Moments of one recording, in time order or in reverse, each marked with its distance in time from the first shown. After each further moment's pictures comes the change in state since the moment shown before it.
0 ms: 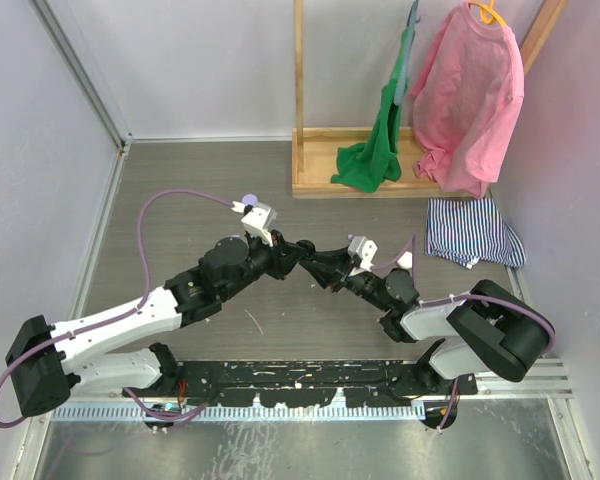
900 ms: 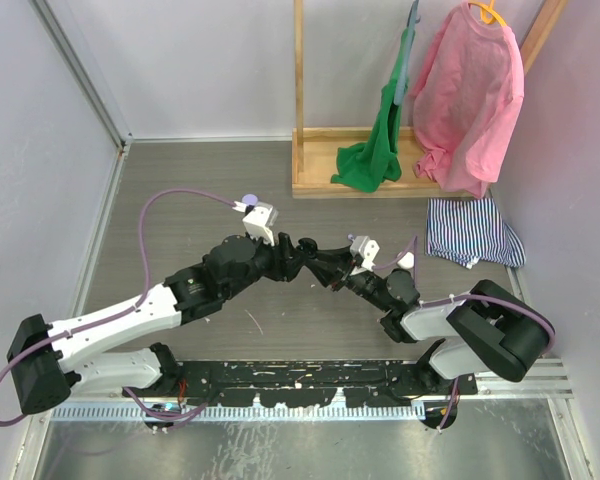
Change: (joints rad) left arm -0.028 0.013 0.061 -0.150 -0.056 -0.083; right arm 0.001 0.001 -0.006 0.009 0.025 0.000
